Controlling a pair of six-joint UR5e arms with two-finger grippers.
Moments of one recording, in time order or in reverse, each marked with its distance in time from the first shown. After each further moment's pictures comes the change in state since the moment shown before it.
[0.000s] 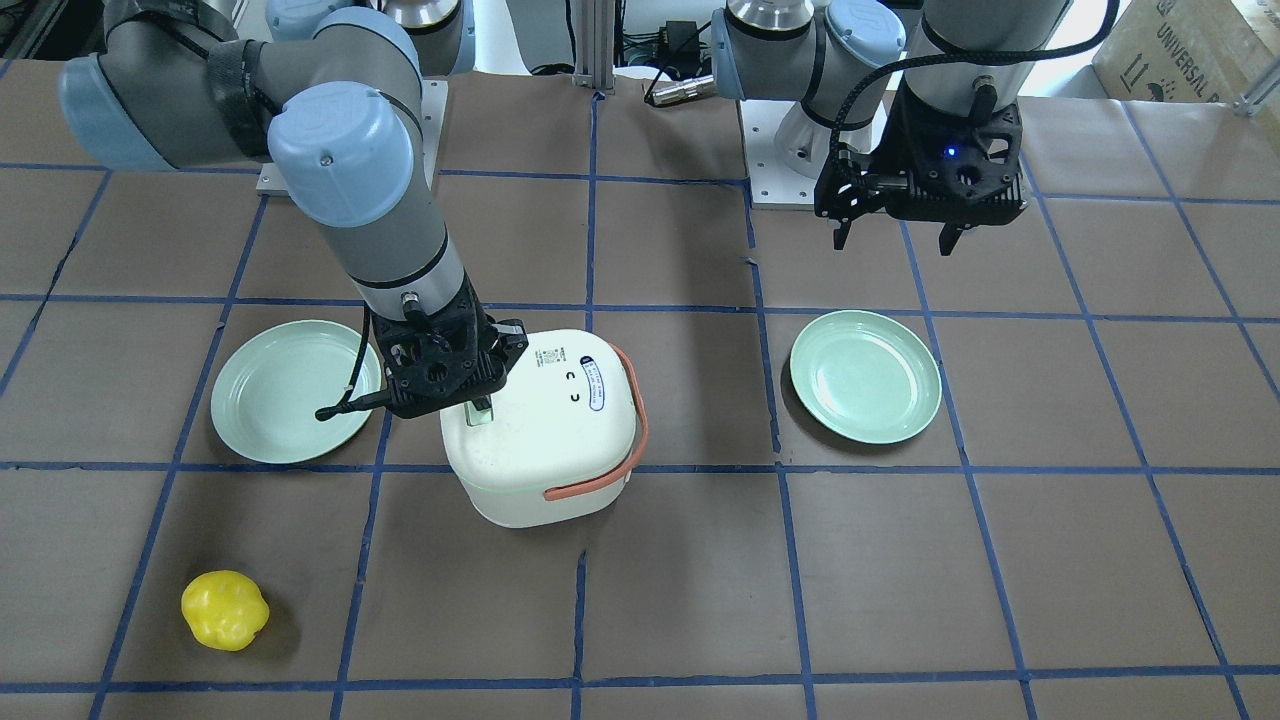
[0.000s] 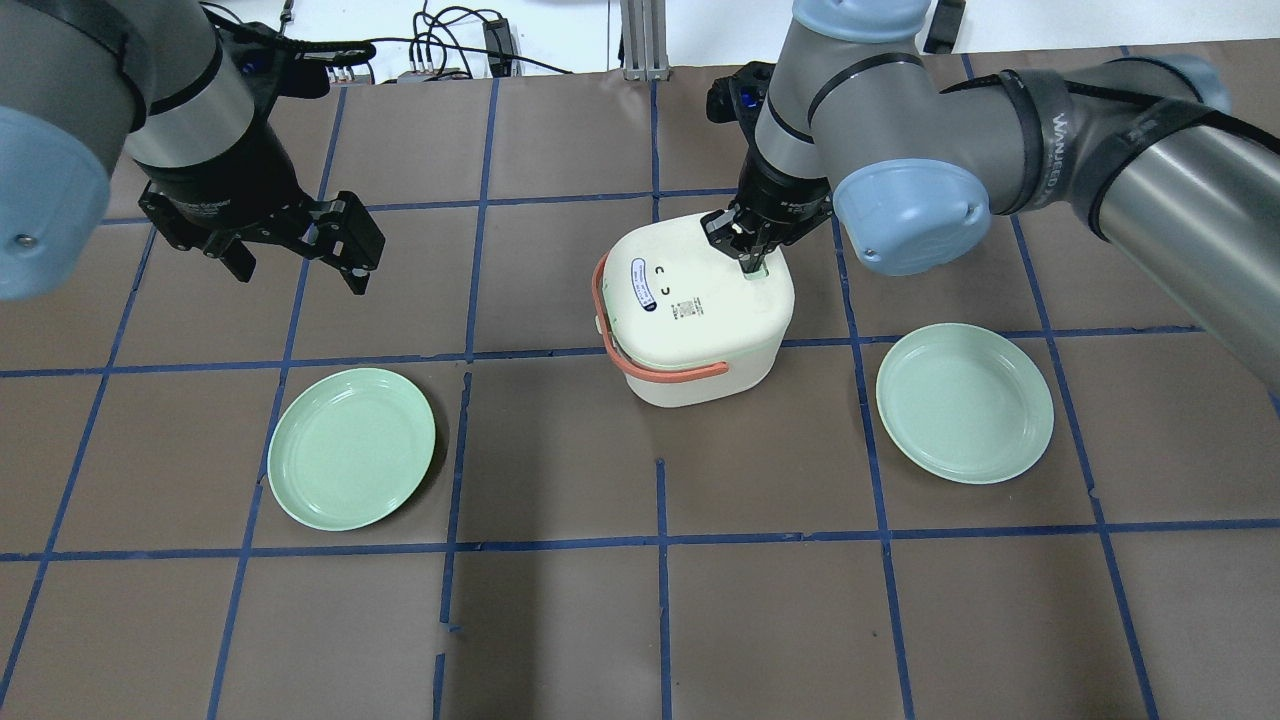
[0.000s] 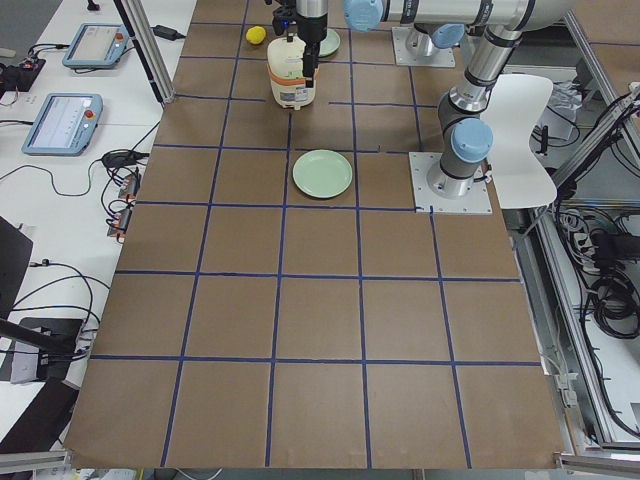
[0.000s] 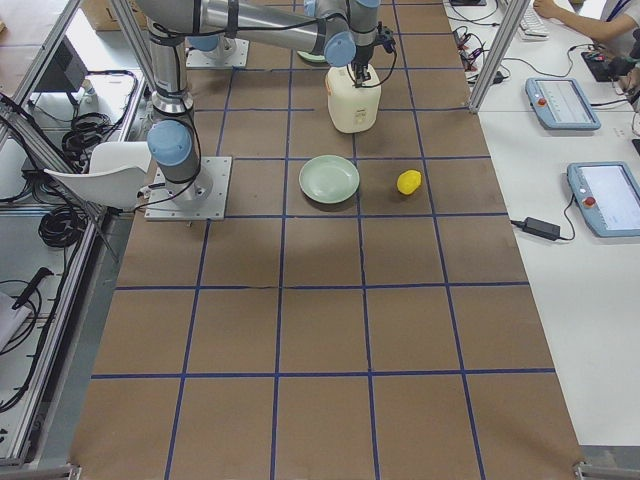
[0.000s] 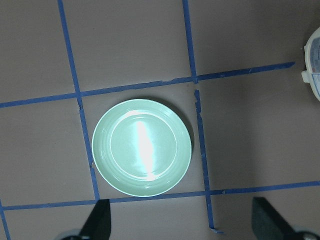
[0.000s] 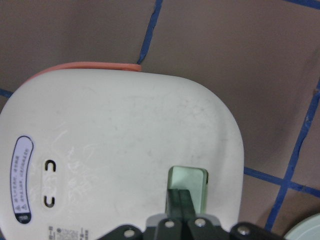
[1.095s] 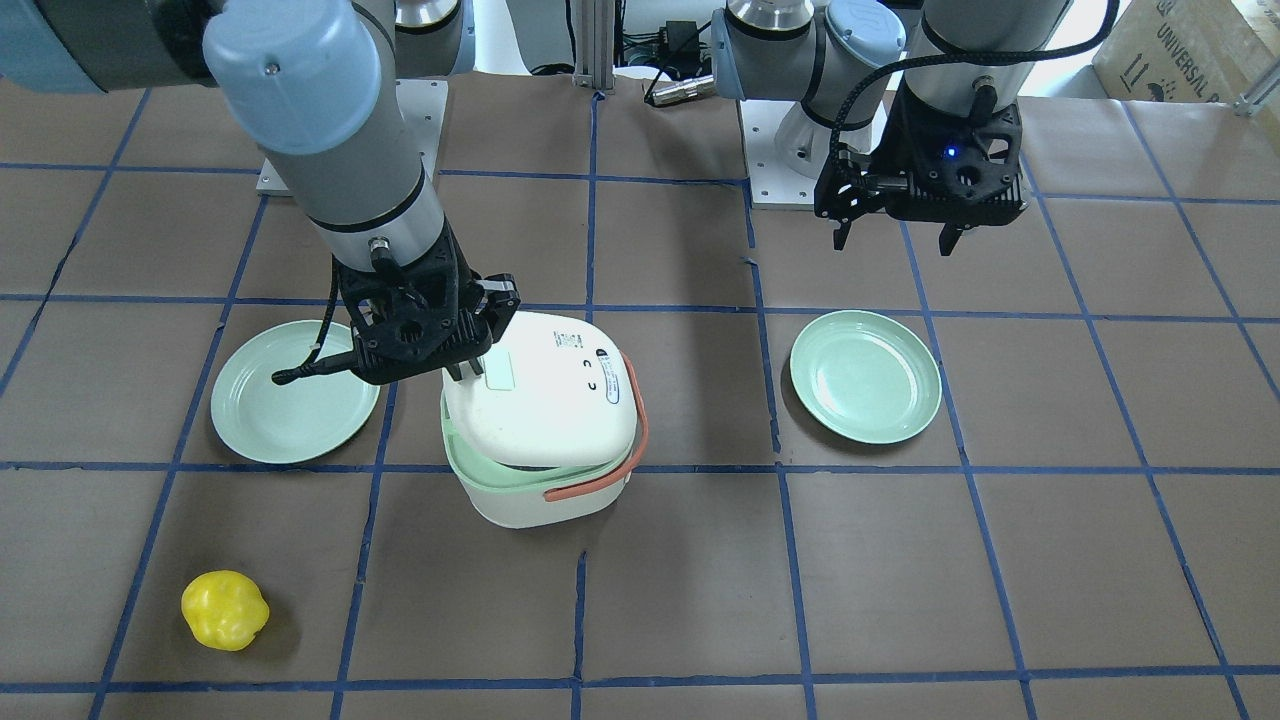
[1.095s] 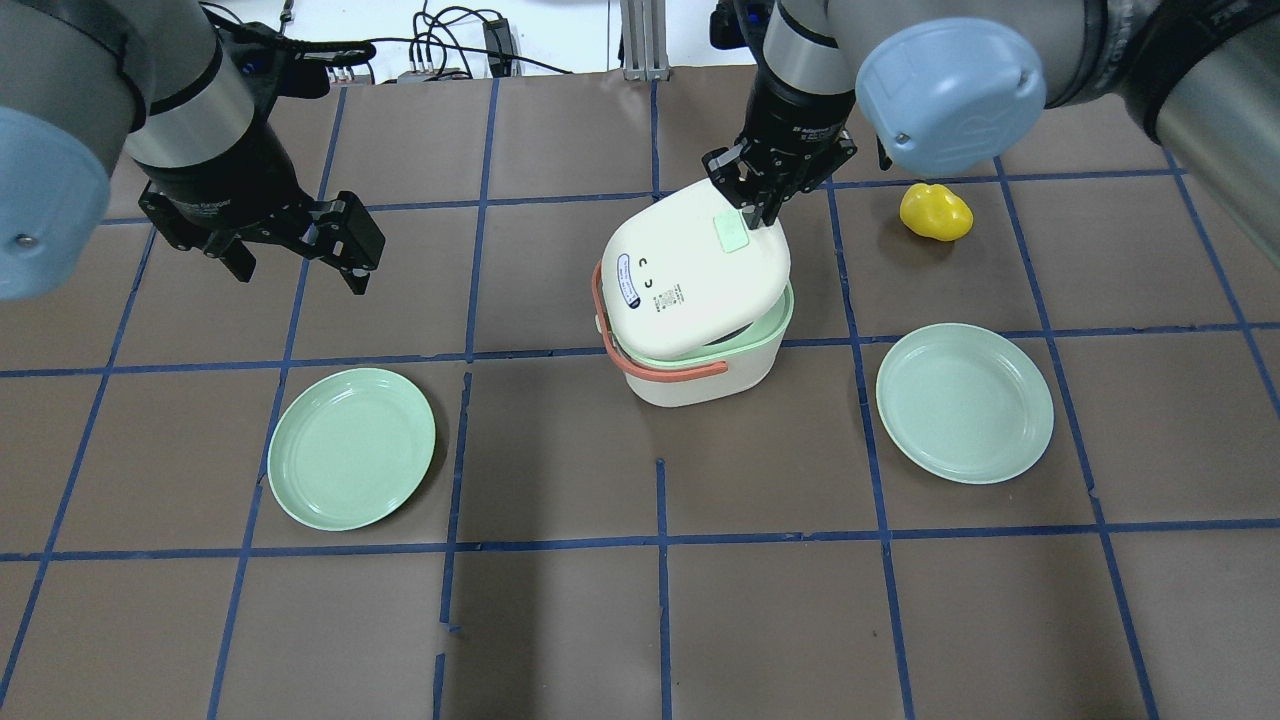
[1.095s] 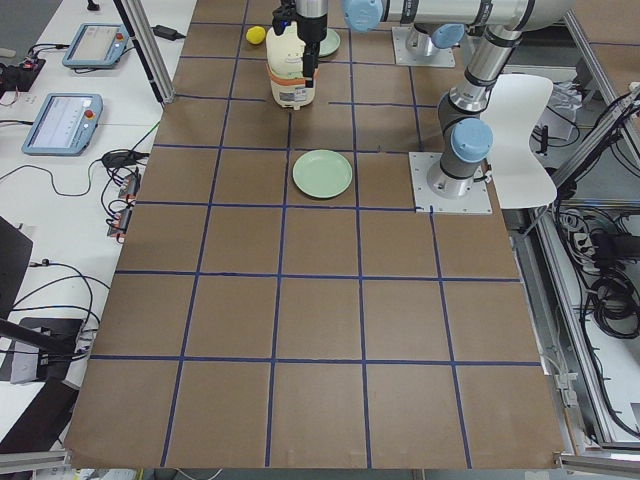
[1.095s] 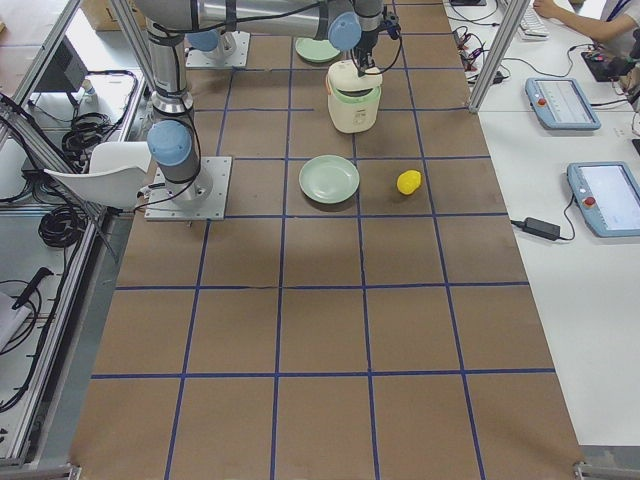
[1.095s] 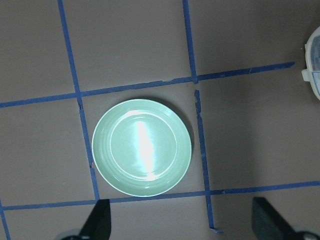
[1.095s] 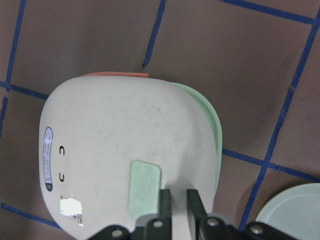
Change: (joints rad) left arm 0.000 0.000 0.000 0.000 0.000 0.000; right arm -0.002 -0.012 -0.212 0.252 -0.024 0.010
